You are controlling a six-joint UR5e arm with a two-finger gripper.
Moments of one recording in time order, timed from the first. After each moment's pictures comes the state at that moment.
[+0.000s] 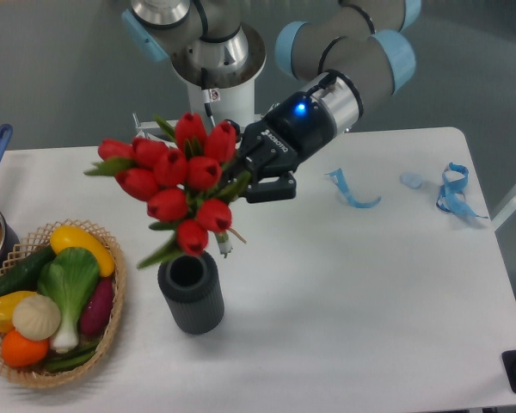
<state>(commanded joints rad) 2.67 -1.76 -1.85 -0.75 -0.02 1.31</state>
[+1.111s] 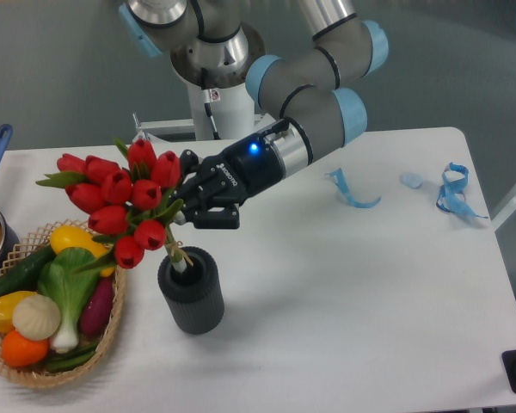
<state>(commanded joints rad) 2.60 -1.87 -1.93 -0.75 -0.02 1.45</state>
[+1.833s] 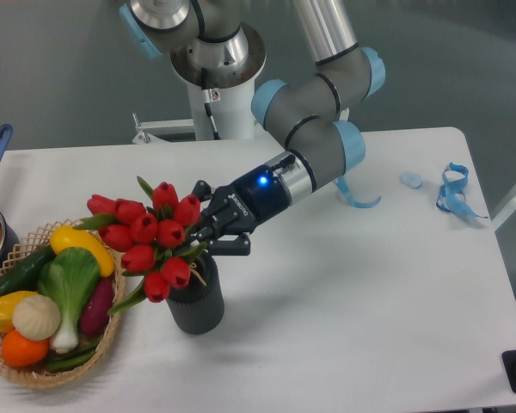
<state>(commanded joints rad) 2.61 -1.96 -1.99 -0.75 -0.02 1.59</state>
